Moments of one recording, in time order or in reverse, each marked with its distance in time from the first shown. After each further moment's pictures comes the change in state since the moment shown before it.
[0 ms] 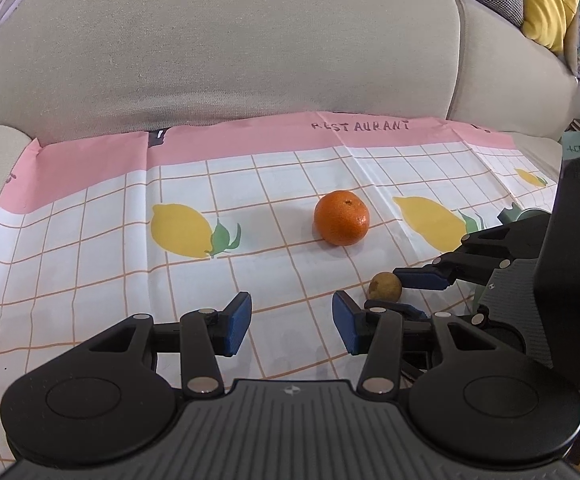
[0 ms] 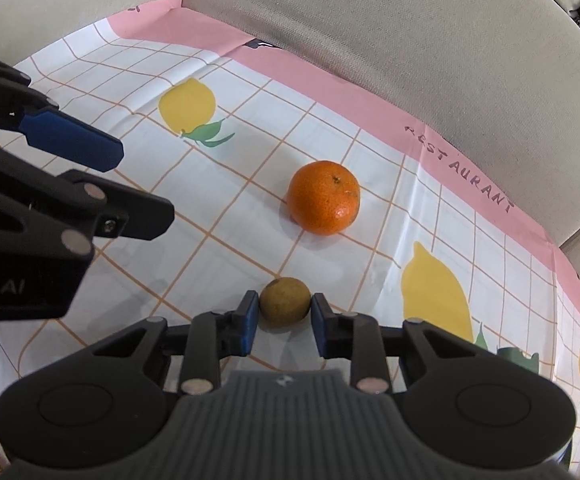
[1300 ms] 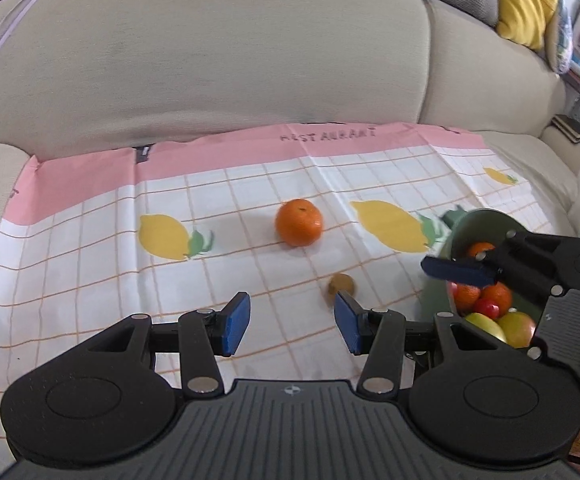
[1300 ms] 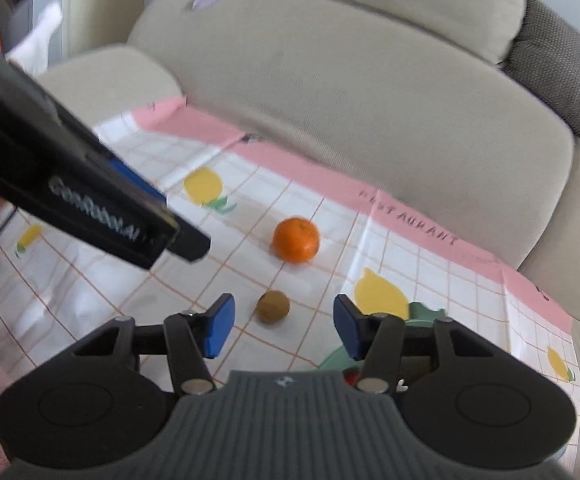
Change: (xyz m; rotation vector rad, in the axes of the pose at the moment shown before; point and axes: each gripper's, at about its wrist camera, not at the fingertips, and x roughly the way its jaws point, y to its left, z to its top) left arm -0.036 -0.021 0.000 0.030 -0.008 -0.009; right arm -0.087 -0.004 -0.044 0.031 -0.233 -0.022
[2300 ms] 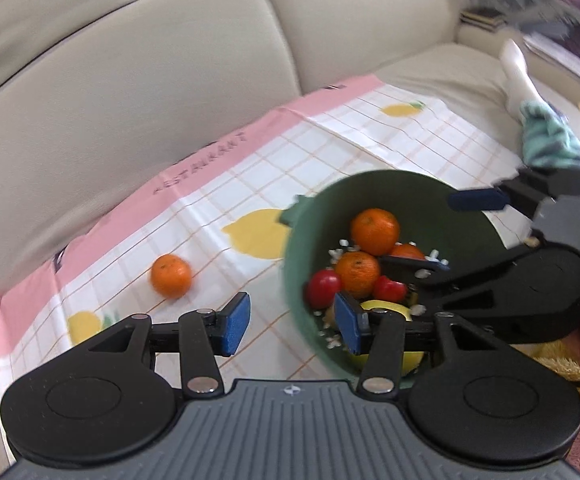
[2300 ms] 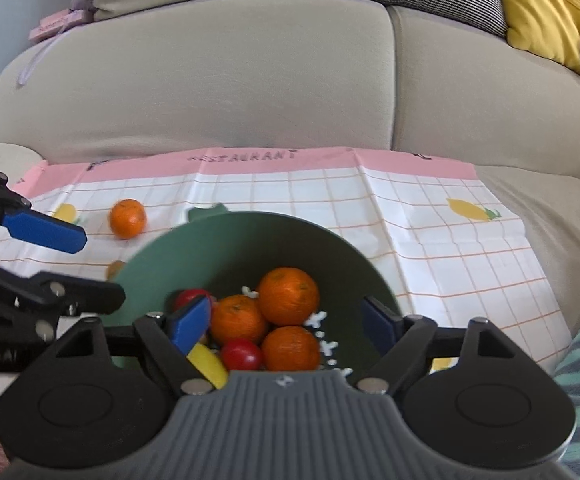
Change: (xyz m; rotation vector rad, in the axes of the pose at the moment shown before) left arm -0.001 -0.137 0.000 0.408 0.015 -0.005; right arm -0.054 -0.105 -0.088 0.498 -0.027 -0.164
